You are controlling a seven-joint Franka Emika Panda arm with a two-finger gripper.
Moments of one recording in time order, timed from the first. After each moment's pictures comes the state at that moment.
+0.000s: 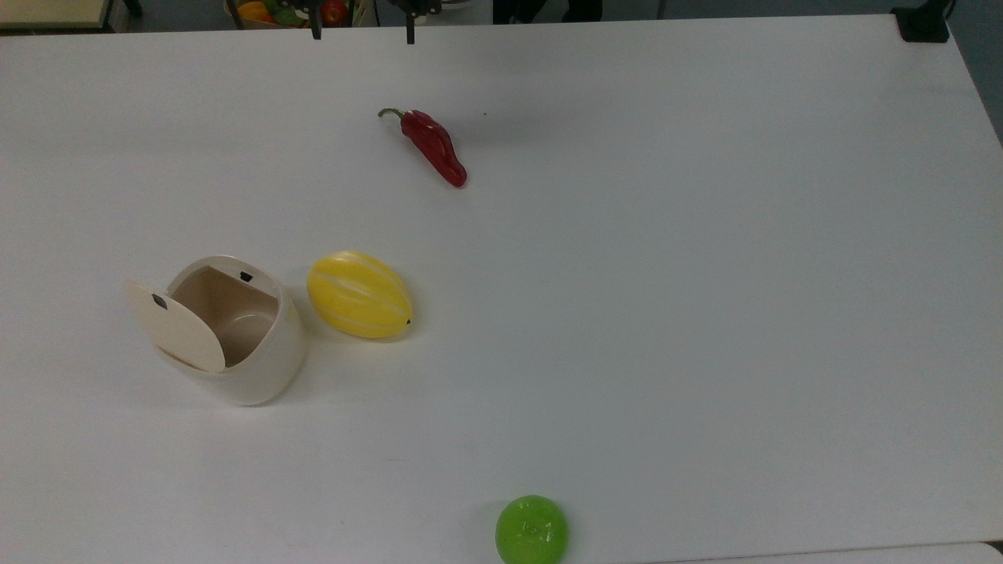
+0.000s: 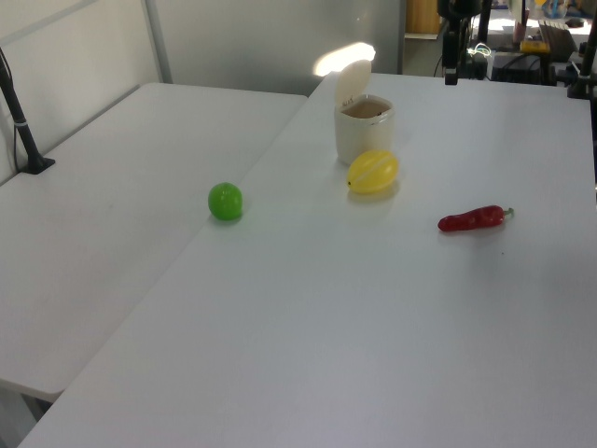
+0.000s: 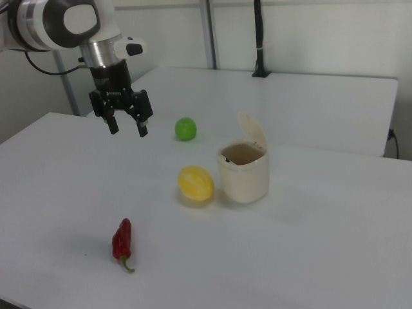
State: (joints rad) arm 0.04 0.05 0.00 -1.58 -0.09 1.61 -0.05
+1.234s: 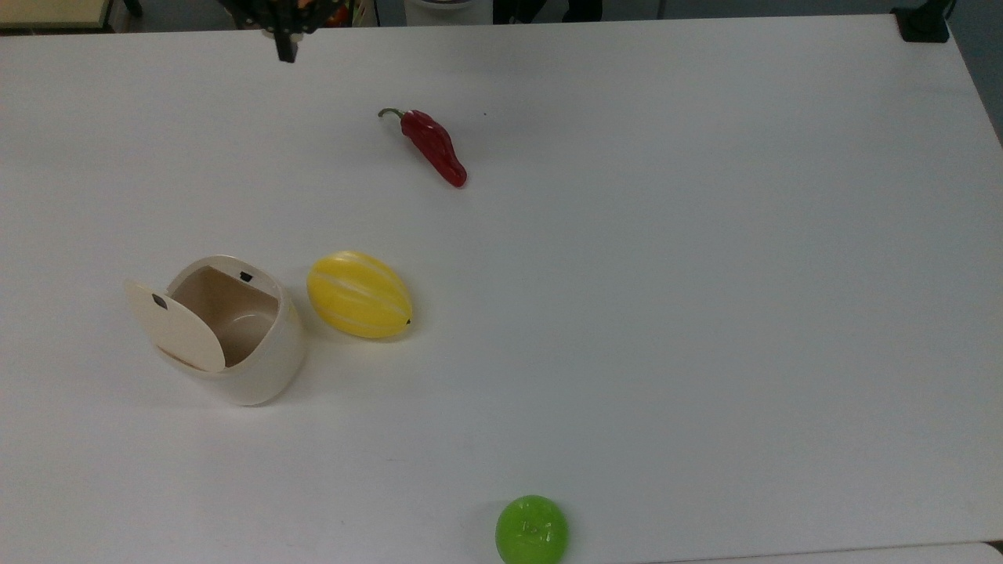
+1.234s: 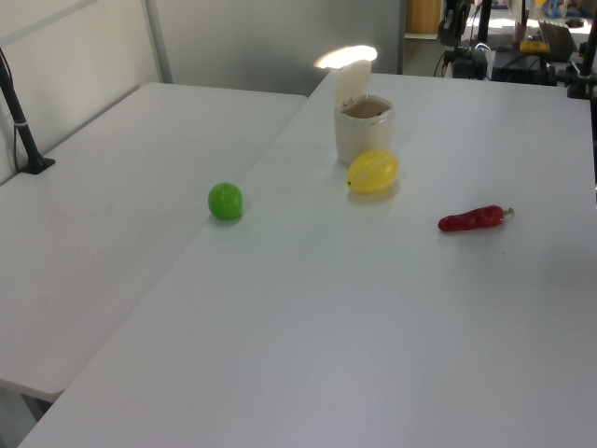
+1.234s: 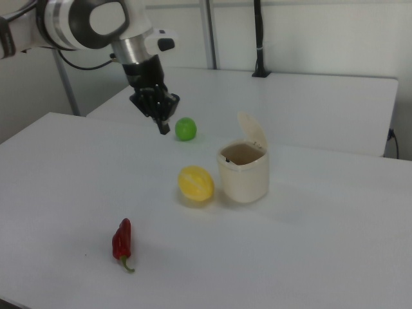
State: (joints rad) arm -0.08 0.10 -0.01 -1.52 -0.09 1.70 -0.05
